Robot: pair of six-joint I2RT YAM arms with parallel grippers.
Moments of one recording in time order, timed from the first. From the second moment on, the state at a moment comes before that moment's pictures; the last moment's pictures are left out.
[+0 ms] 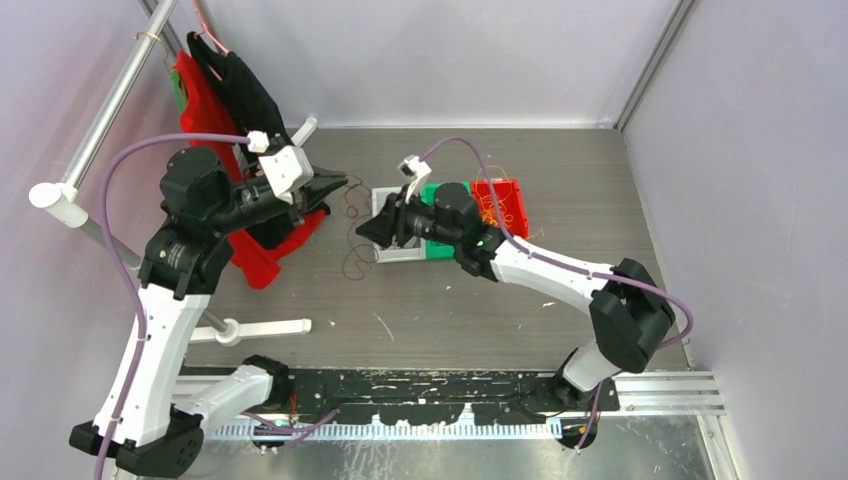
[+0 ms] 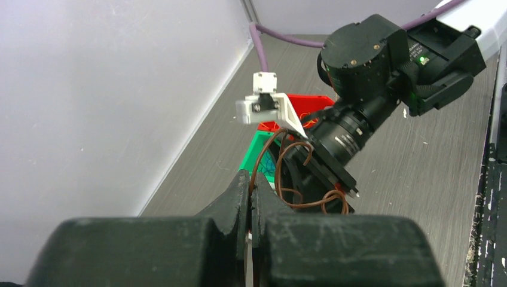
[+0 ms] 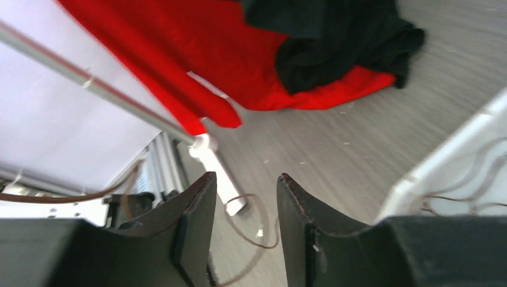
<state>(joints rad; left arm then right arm) -0.33 0.98 1.44 -0.52 0.72 0.42 0.84 1.54 1.06 0.38 -0.35 0.53</state>
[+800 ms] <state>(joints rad) -0.40 1.25 1.44 -0.31 0.62 0.52 0.63 1.04 0.80 0.17 0.06 0.43</state>
